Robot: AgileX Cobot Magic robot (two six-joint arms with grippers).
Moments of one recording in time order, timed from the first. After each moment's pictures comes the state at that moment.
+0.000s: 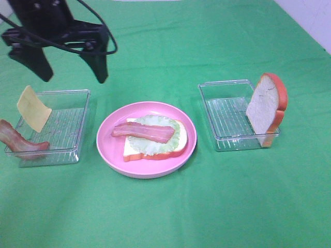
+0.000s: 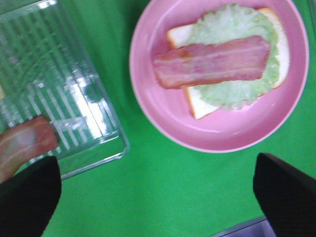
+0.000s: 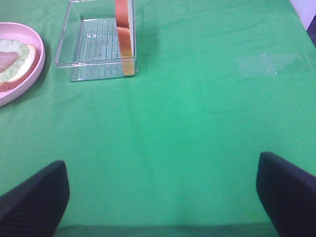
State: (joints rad) left arm -0.36 1.84 -1.63 -0.14 1.21 -0.14; right arm 0.06 0.00 -0.46 -0.05 1.11 0.02
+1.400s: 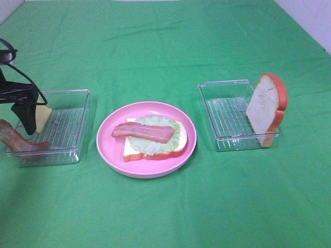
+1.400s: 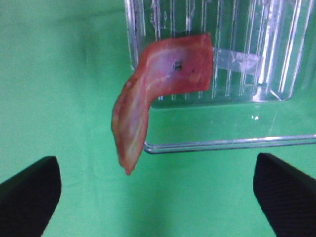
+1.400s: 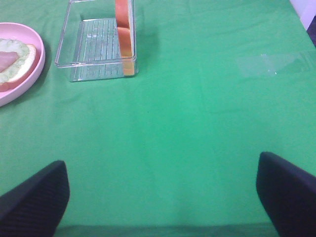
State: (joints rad) left arm -0.06 1.93 -1.36 -0.06 1.16 -0.11; right arm 0.06 0.00 -0.46 -0.05 1.11 0.02
